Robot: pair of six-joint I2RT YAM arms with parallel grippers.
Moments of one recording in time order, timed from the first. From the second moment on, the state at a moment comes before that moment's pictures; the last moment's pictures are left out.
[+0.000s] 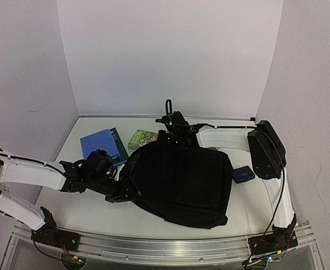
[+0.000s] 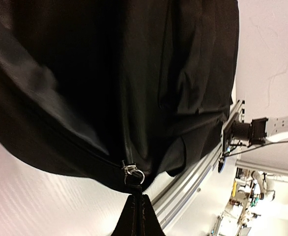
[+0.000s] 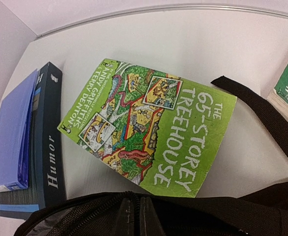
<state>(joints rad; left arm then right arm) -0.88 1.33 0.57 0.00 0.43 -0.91 0.80 2.24 1.75 -0.19 0.20 0.60</state>
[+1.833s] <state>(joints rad) -0.84 1.23 0.78 -0.37 0.22 -0.93 1.01 1.75 1.13 -0.06 -0.31 0.62</state>
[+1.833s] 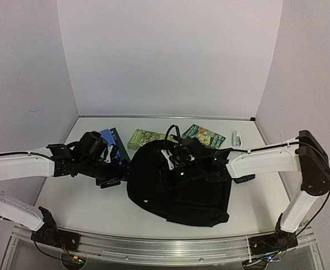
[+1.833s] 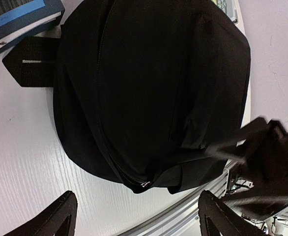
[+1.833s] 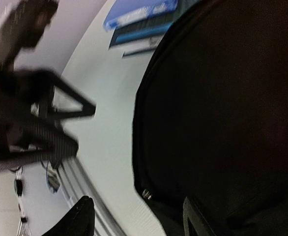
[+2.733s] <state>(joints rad) -0.82 1.46 0.74 -0.14 0.24 -1.00 1.04 1.92 1.10 0.00 -0.47 0.55</state>
